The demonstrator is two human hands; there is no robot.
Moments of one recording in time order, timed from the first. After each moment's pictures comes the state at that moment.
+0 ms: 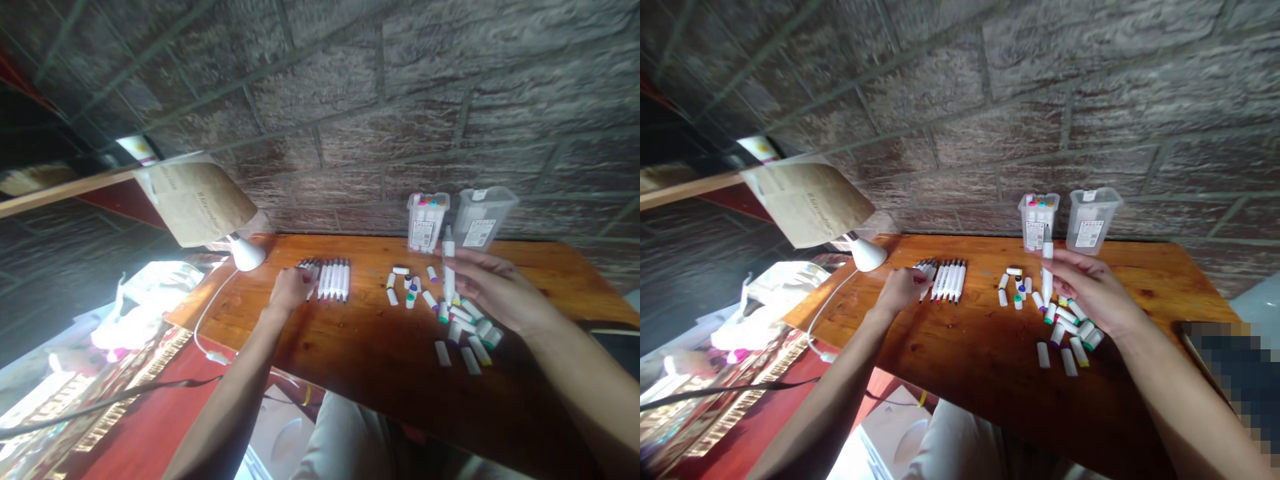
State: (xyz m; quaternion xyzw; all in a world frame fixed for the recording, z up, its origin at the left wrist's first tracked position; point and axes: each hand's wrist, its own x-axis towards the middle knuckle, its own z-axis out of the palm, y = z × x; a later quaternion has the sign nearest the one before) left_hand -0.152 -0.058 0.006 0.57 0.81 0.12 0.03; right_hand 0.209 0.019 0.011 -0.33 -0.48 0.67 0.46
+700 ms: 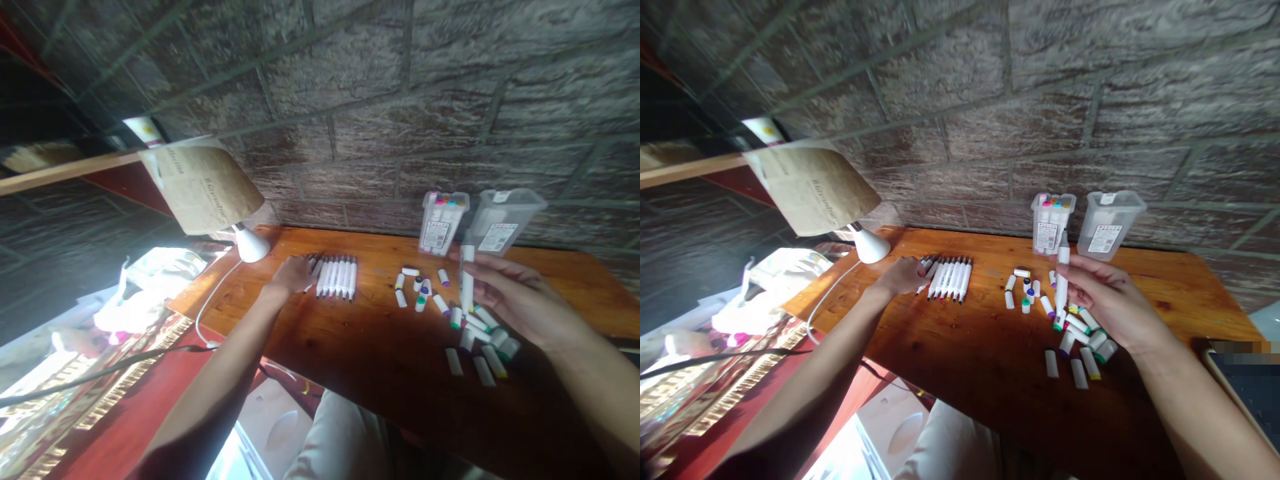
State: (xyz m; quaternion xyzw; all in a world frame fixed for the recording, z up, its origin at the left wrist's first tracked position) left_hand -0.161 -0.040 0.024 0.59 0.80 0.00 0.07; right_hand 0.210 0.020 0.010 -0.34 -0.48 0.67 0.45
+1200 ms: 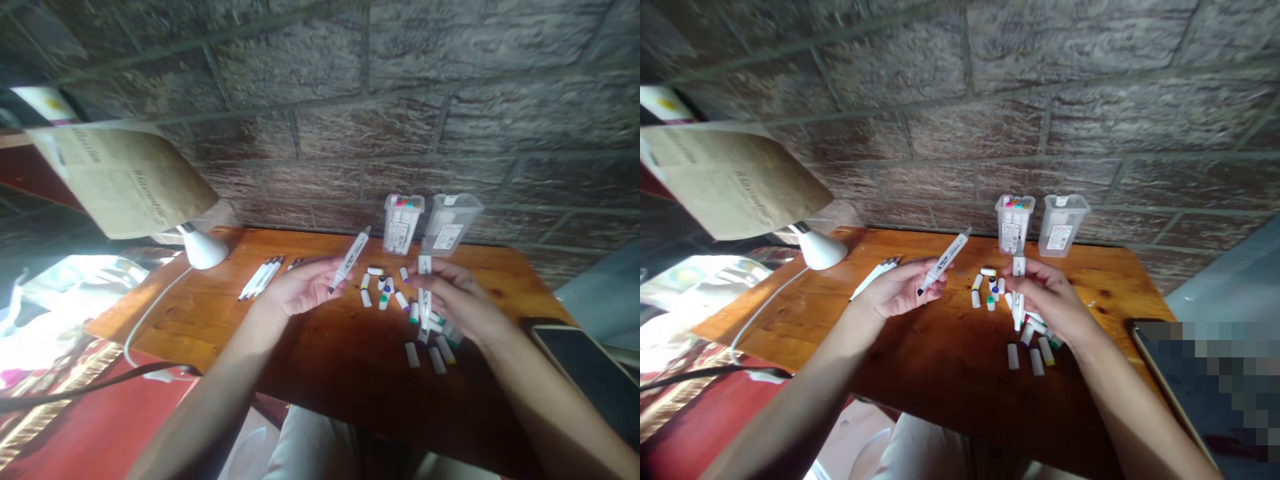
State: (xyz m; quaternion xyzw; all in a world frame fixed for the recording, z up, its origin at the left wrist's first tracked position) left_hand -0.061 -0.039 0.042 0.34 0.38 0.47 0.72; right_hand 0.199 0.007 0.010 -0.33 -0.52 0.65 0.44
